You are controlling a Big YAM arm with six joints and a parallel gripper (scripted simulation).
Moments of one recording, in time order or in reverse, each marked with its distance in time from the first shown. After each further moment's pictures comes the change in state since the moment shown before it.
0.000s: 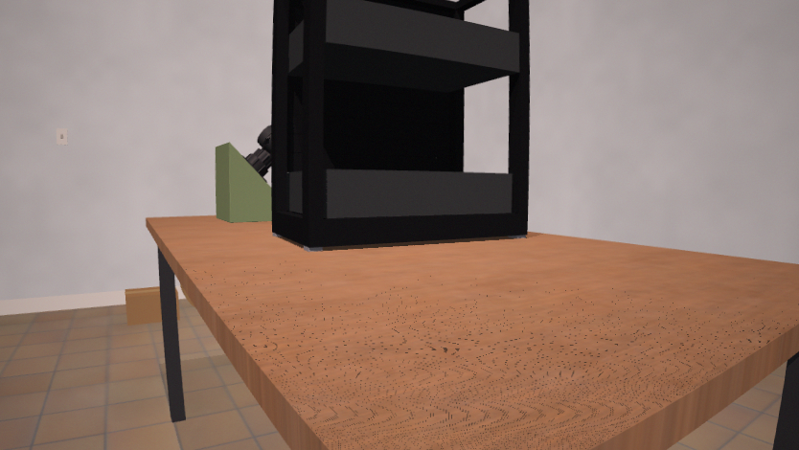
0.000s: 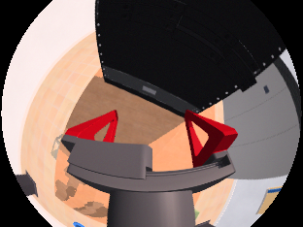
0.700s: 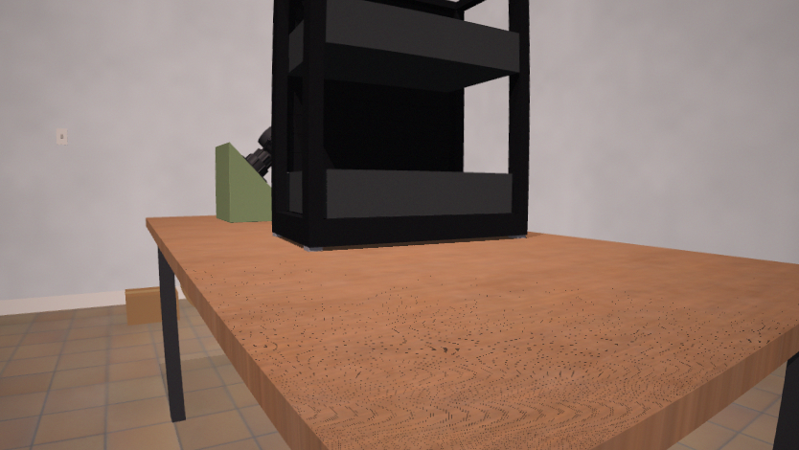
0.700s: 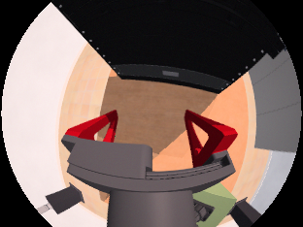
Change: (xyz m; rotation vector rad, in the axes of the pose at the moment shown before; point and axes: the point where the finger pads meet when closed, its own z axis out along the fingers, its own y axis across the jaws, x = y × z) arm 0.008 0.037 0.027 -0.108 0.194 0.405
